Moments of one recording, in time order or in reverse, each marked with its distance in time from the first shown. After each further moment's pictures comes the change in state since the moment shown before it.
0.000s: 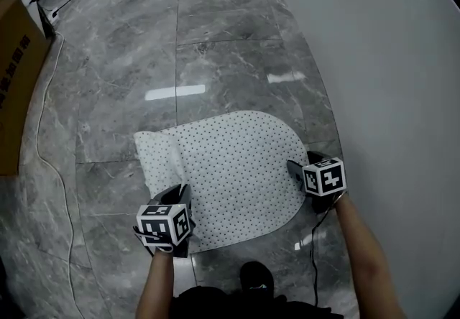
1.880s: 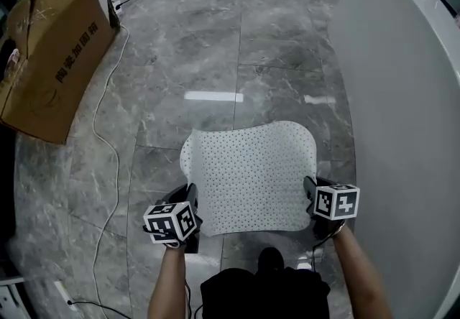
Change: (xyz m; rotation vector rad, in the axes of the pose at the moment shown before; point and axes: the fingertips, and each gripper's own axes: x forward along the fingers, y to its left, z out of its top) left arm -0.173 0.053 0.038 -0.212 -0.151 0.143; right arm -0.133 0.139 0.065 0.125 -0.046 0.138
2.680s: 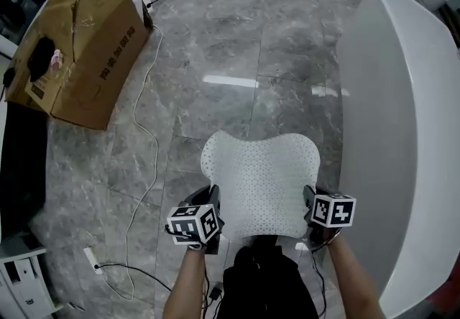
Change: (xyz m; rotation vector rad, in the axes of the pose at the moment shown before) left arm -0.204 -0.112 0.111 -0.088 0.072 0.008; right arm -0.201 0.097 0.075 0.053 0.140 0.048
